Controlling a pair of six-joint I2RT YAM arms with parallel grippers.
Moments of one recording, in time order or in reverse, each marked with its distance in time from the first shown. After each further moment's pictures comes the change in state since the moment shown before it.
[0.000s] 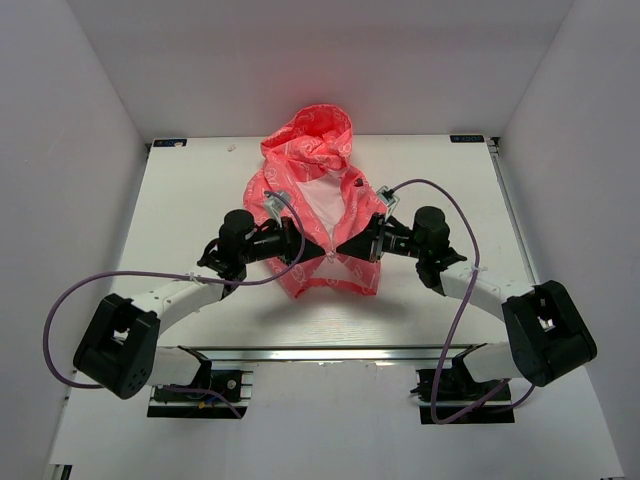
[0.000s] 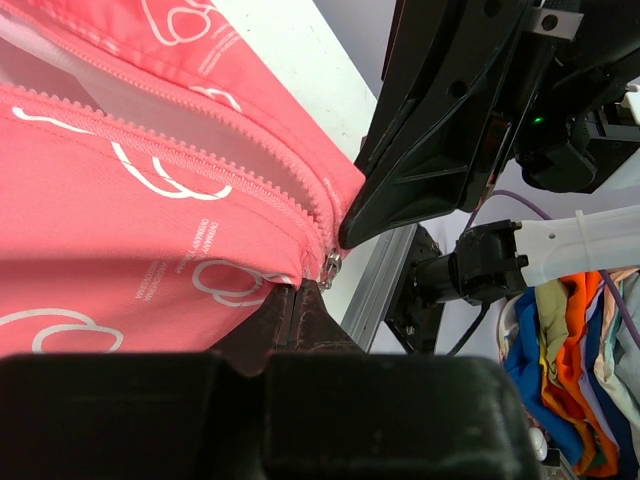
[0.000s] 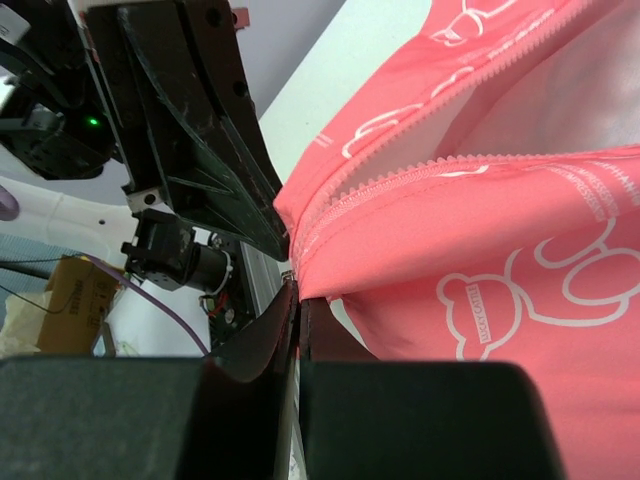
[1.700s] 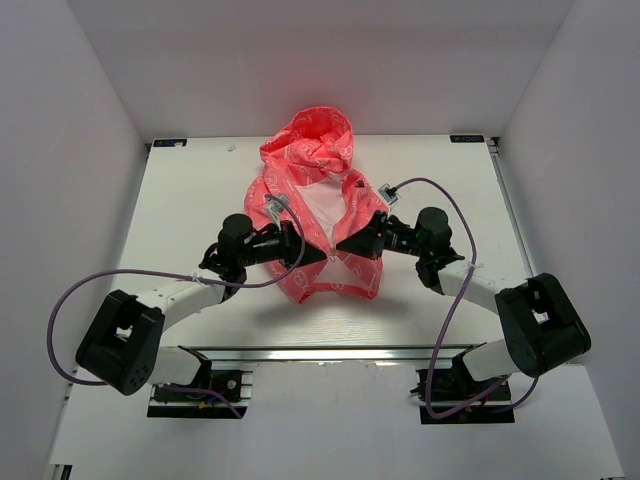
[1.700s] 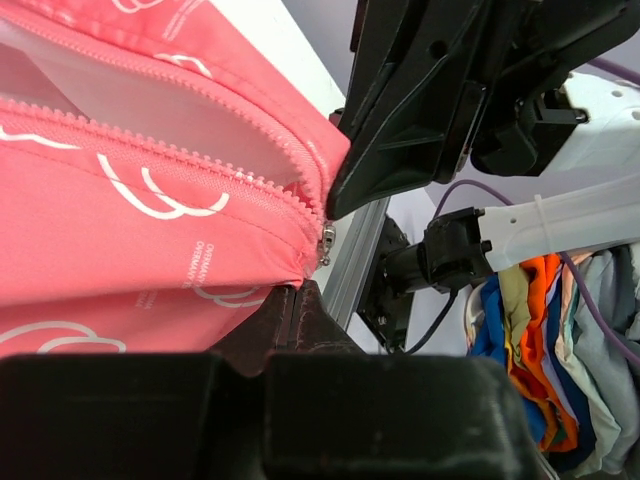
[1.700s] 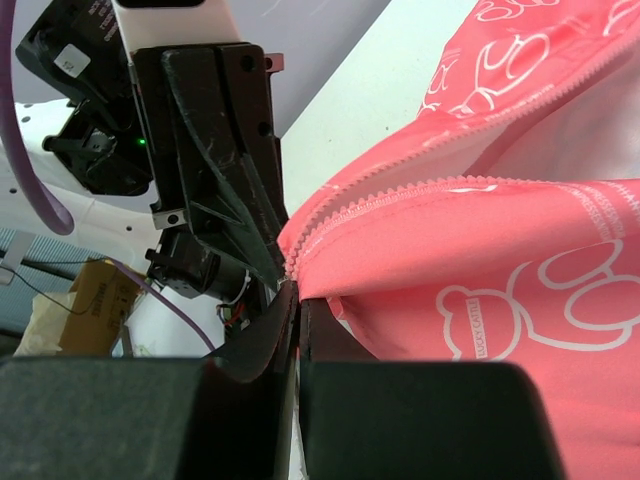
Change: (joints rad) left arm 0.004 0.014 -0.052 0.124 0.068 -0.083; right arm -0.025 0.049 -0.013 0.175 -0.038 0.089
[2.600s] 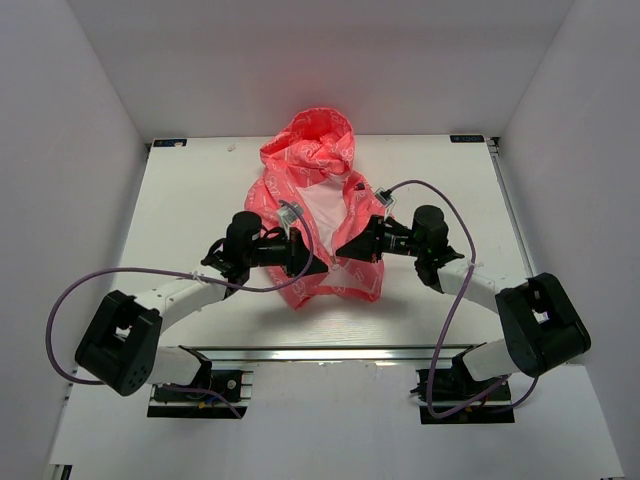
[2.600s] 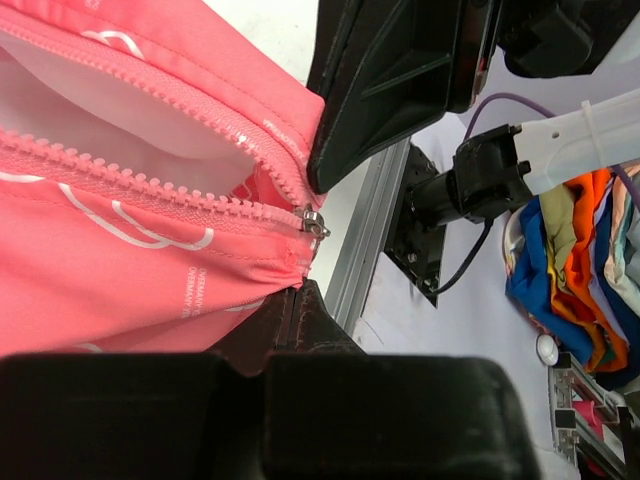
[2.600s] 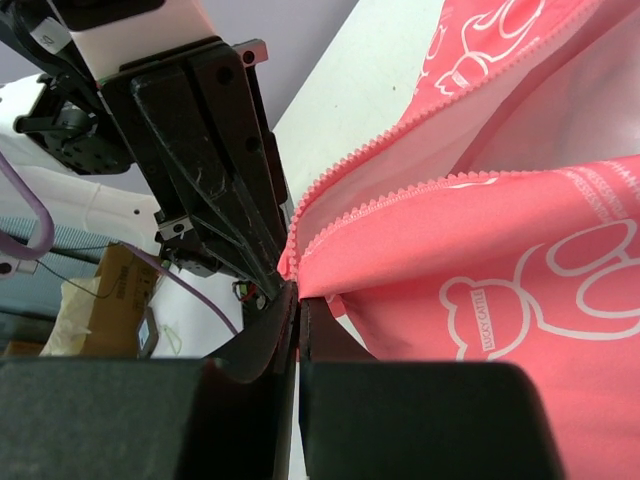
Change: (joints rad) left arm -0.030 0.010 0.060 -0.232 0.081 0.245; right arm -0.001 0.000 0.018 -0.109 -0.038 0.002
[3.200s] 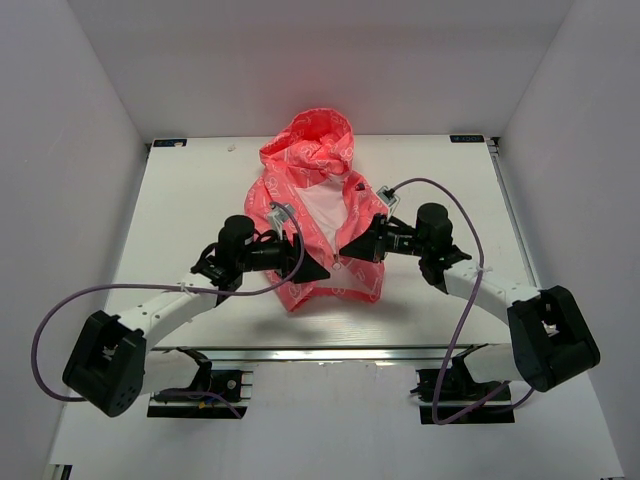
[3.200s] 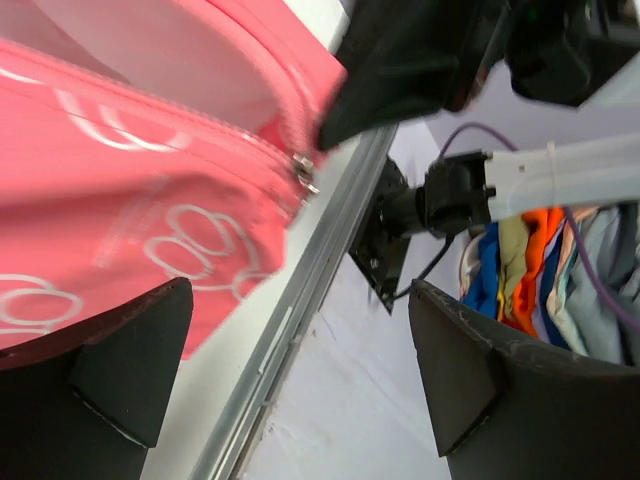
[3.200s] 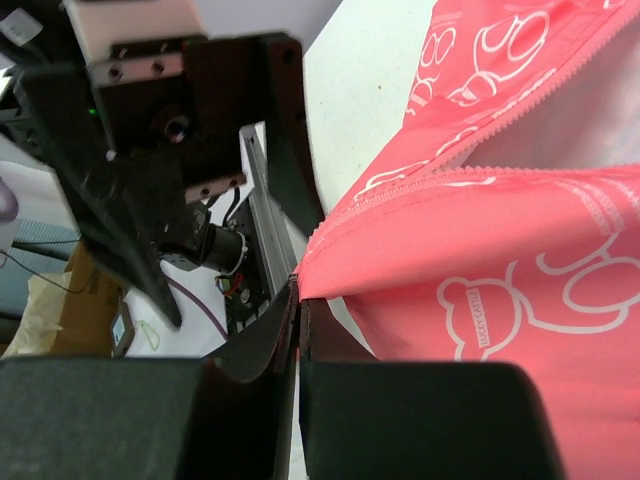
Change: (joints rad) left arm -0.002 -0.130 -0.018 -0.127 -0.063 -0.122; right arm 0.001 -0.079 0.020 -0.157 0.009 -0.102
